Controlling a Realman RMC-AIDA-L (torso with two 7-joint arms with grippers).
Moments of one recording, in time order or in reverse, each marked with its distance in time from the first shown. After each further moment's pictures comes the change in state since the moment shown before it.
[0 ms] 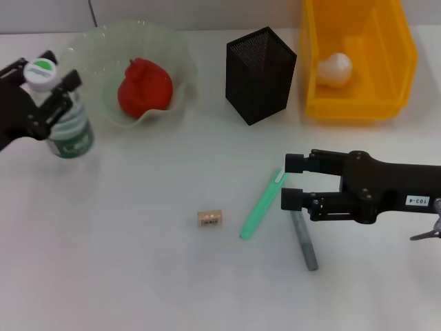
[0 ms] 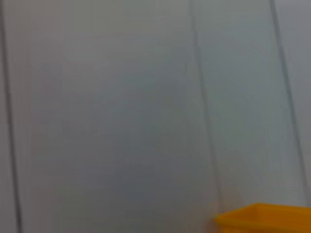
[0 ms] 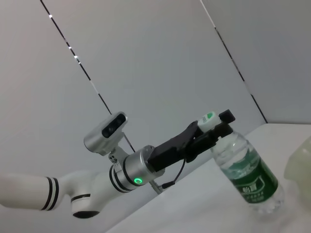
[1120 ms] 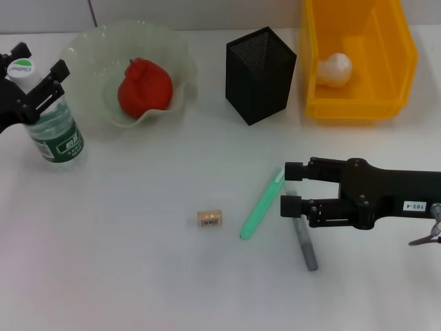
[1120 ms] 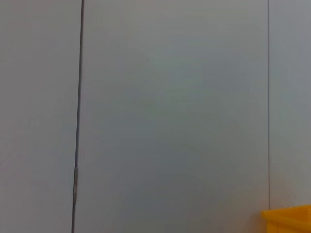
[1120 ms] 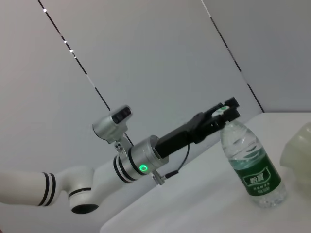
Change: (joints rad) left arm -0.006 -0.043 -0.104 -0.006 -0.024 -0.162 -0.058; right arm 0.009 -0.002 0.003 0.024 -0.029 0.005 0.001
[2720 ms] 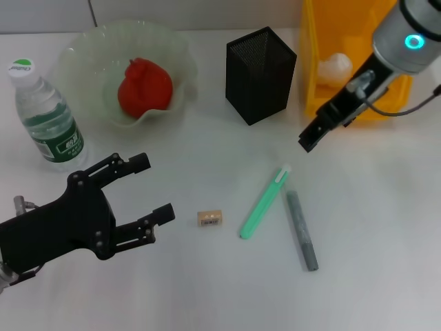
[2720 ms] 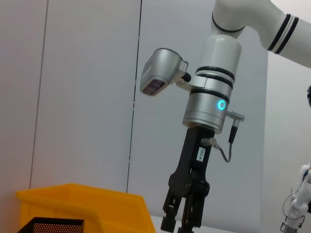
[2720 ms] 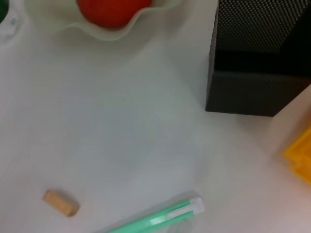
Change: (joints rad) left arm 0.083 -0.005 0.204 0.027 0.246 0.392 -0.053; right arm 0.662 0.012 -0.139 -0.347 -1.136 -0.079 1.178
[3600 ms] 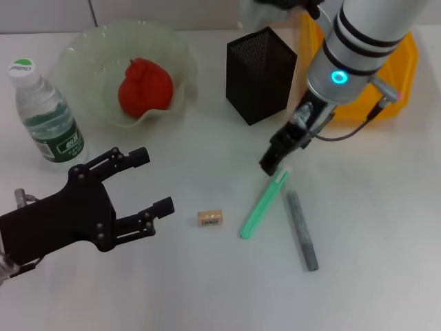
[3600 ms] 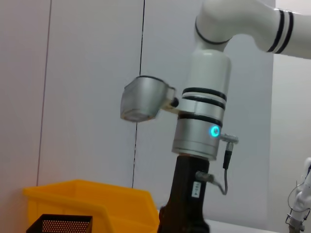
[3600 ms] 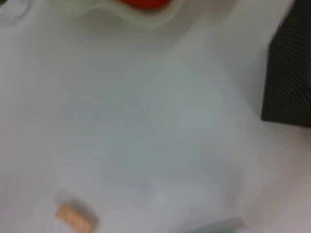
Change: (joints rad) left arm -0.014 0.004 -0.002 0.006 0.004 -0.026 -0.001; right arm 0.116 0.003 -0.204 0.319 0.110 0.246 0.029
